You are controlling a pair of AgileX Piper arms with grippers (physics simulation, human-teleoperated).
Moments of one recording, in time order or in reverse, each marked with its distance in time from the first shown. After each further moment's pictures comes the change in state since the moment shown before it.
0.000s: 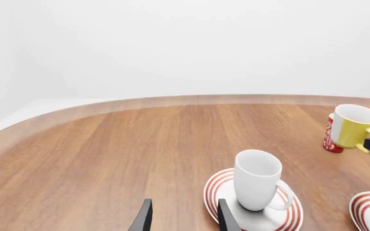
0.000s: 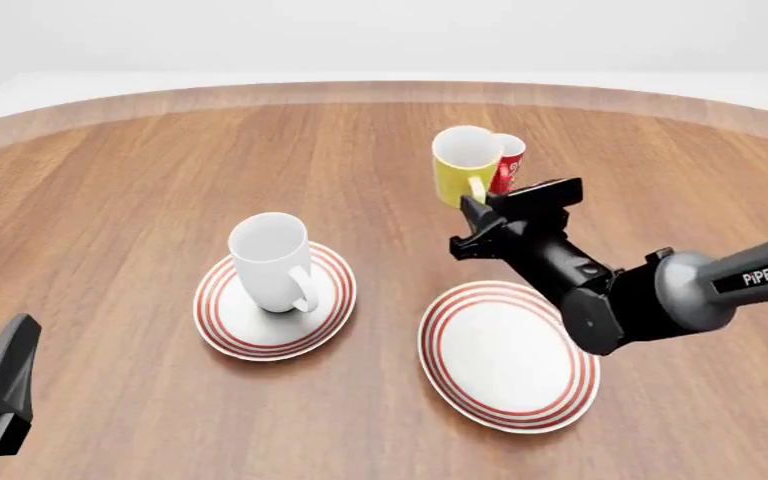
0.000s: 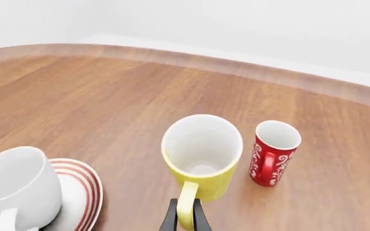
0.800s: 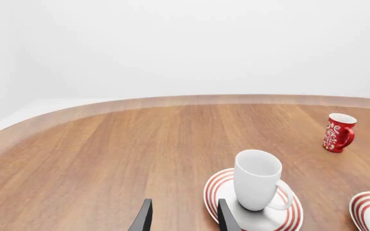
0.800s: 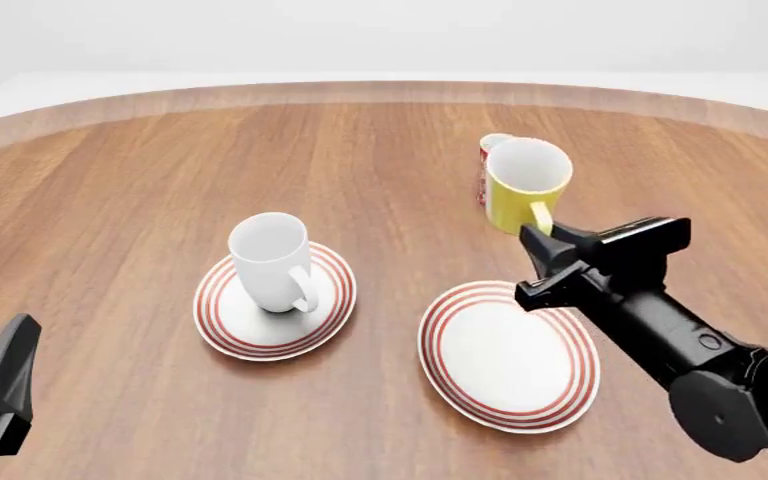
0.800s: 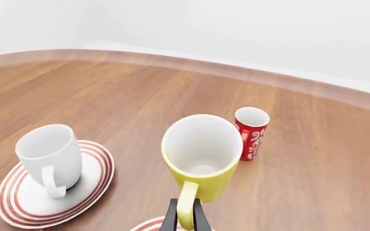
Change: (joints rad) left arm 0.000 0.000 0.000 0.000 0.000; right arm -0.017 -0.389 0.373 -0.021 -0.010
